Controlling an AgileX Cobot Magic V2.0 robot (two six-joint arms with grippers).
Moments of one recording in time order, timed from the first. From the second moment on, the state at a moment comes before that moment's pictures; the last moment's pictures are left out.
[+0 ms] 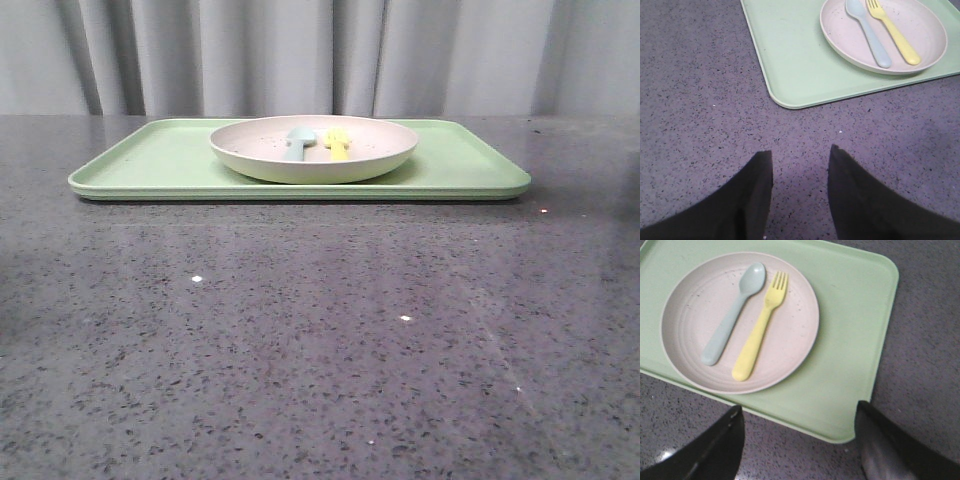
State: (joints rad) left arm -0.27 0.80 -0.82 -0.13 0.72 -0.02; right arm 0.43 1.43 -1.43 0.01 0.84 0.14
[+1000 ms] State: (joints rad) left arm -0.27 0.79 -0.80 -0.13 0.72 -0.02; right arm 0.51 2.11 -2.10 0.01 1.15 0.34
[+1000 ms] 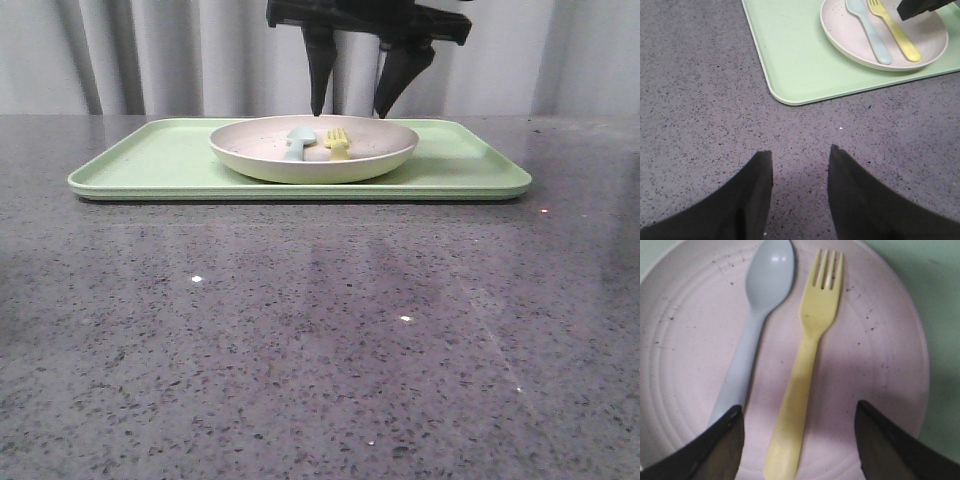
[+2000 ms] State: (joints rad) left arm -0.27 0.79 -0.80 -0.13 0.70 -0.02; right arm 0.51 2.20 -2.11 0.00 1.17 0.37
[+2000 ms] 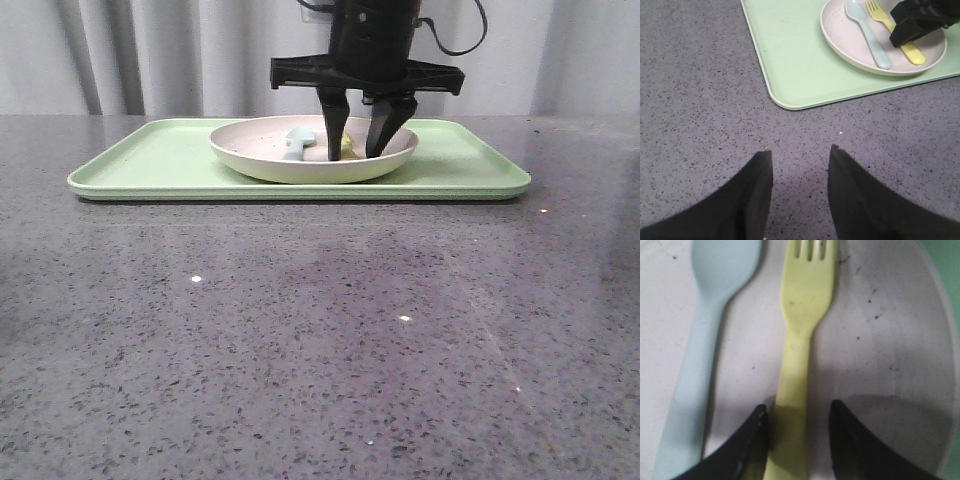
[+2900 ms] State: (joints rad) left arm -0.27 0.79 -0.80 -0.13 0.70 -0.02; right arm 0.51 2.19 -2.26 -0.02 1.24 0.37
